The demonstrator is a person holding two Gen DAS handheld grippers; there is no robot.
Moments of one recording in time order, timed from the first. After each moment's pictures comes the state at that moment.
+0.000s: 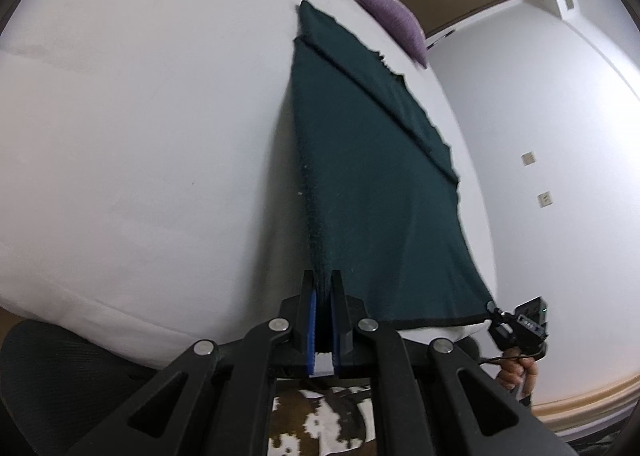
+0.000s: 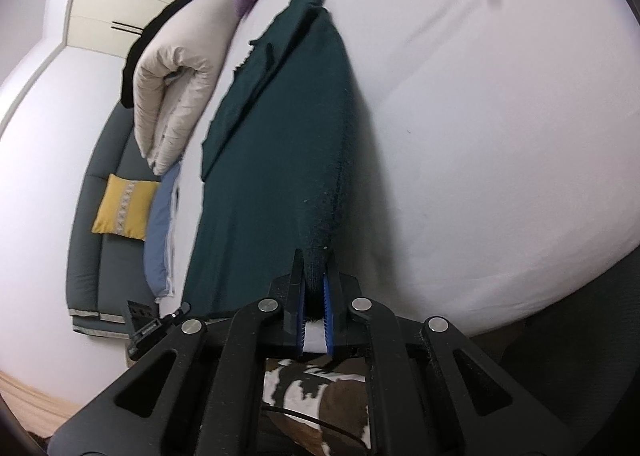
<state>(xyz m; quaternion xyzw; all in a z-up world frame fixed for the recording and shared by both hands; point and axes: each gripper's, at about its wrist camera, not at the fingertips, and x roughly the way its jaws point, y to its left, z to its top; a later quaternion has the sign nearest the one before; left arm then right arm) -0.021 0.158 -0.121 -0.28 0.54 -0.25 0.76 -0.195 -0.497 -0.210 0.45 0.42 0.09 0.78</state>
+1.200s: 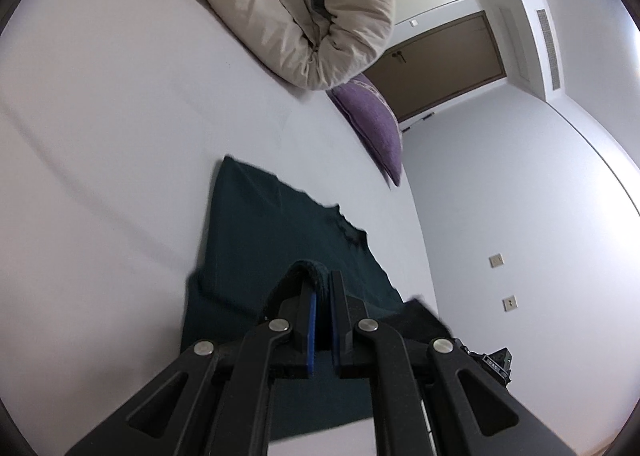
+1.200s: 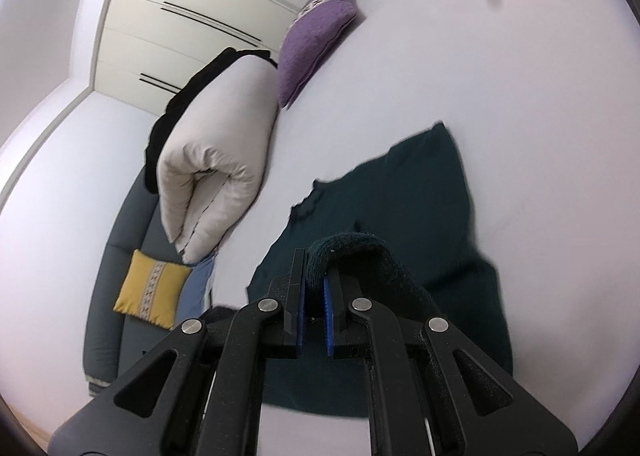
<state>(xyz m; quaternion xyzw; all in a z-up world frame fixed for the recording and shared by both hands) 0.241 0.118 -0.072 -0.38 0.43 -0.24 0.78 0.121 -0.553 -0.097 0.46 0.31 0.08 0.83</state>
